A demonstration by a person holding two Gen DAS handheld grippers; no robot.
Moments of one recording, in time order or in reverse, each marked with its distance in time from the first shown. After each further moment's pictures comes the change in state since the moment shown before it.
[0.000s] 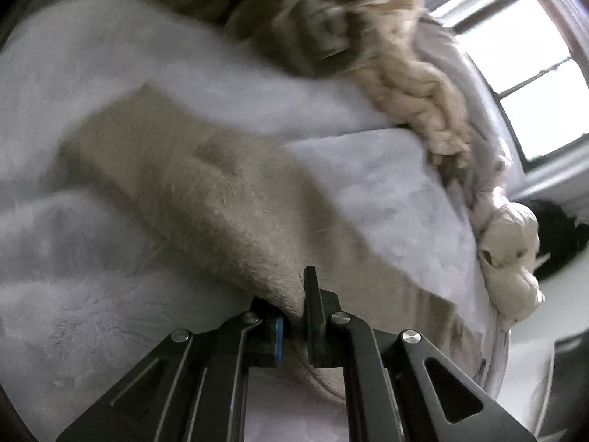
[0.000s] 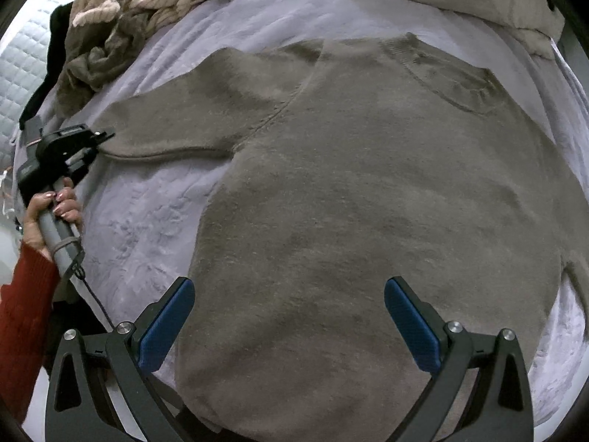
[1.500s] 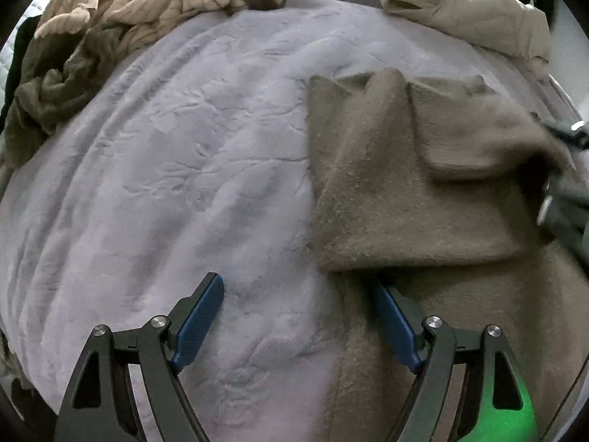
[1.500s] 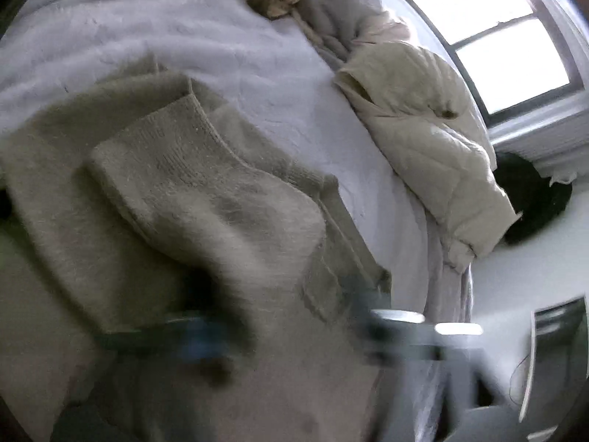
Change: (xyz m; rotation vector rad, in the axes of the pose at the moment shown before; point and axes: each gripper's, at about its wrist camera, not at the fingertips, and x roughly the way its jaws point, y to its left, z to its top) left arm 0.046 -0.170 -0.169 0.743 0.236 0.316; right arm 0.065 -0.041 0.099 -0.624 -0.229 -0.676
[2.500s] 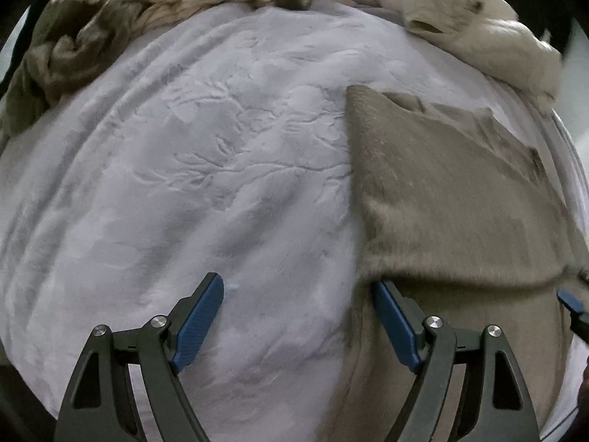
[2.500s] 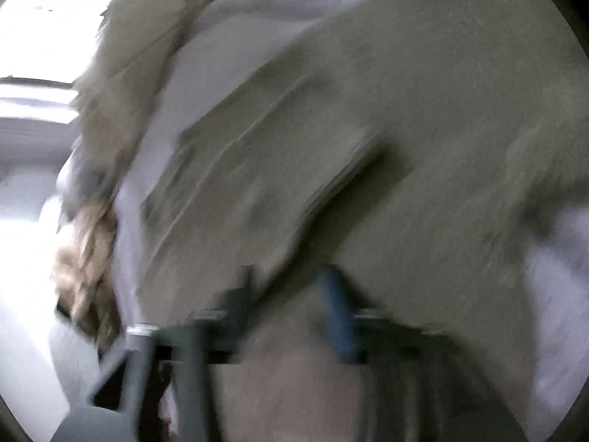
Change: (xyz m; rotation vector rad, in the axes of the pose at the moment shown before) left arm -0.011 0.027 0.003 -0.083 0.013 -0.071; right arm 0.042 -0.127 -0.248 1.577 0.166 0.826
